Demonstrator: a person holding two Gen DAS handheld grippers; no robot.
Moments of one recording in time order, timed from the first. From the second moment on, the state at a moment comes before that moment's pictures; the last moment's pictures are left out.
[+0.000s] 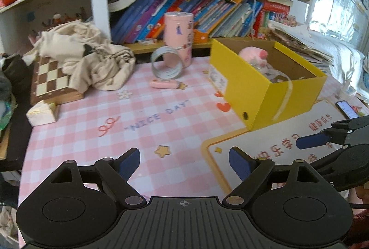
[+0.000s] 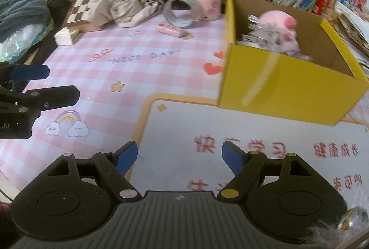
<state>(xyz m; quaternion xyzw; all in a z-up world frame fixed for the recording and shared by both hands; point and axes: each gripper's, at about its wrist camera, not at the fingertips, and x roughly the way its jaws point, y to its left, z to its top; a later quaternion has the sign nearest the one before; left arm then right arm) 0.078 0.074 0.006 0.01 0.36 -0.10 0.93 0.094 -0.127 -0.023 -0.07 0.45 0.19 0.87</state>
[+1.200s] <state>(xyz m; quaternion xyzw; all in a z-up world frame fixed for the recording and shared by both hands) 0.179 0.114 -0.040 -0.01 0.37 -0.08 0.92 0.233 -0.048 0.004 -0.07 0.41 0.18 0.89</state>
